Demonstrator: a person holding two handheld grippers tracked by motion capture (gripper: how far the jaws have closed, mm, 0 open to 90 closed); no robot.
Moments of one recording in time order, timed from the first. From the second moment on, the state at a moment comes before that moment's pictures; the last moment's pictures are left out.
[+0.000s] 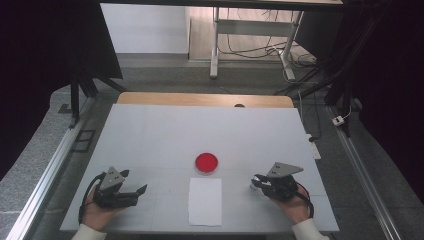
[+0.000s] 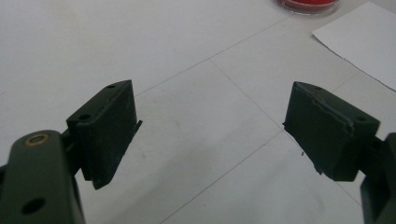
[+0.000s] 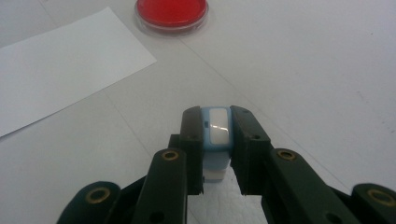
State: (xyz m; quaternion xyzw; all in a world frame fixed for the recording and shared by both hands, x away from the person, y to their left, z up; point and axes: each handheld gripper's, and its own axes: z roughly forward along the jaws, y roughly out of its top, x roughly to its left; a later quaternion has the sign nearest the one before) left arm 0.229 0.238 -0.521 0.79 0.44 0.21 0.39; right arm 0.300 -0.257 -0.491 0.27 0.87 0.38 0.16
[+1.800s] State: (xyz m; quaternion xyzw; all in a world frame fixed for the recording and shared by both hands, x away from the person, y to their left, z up) left arm 0.232 0.234 -0.523 0.79 0.44 0.20 0.38; right arm 0.308 -0.256 -0.452 0.31 0.78 0.51 0.18
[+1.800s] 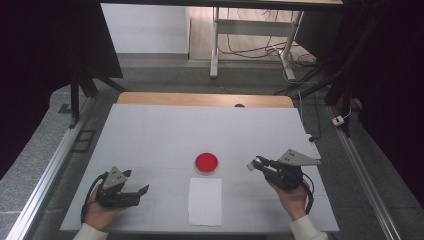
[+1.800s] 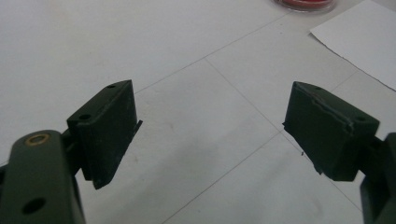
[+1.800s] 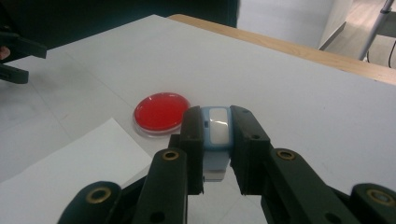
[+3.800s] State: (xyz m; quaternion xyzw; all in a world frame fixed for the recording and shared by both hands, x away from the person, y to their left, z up) left arm 0.237 0.229 -0.524 0.79 0.43 0.21 0.38; right arm 0.321 -0.166 -0.455 0.24 0.80 0.53 0.12
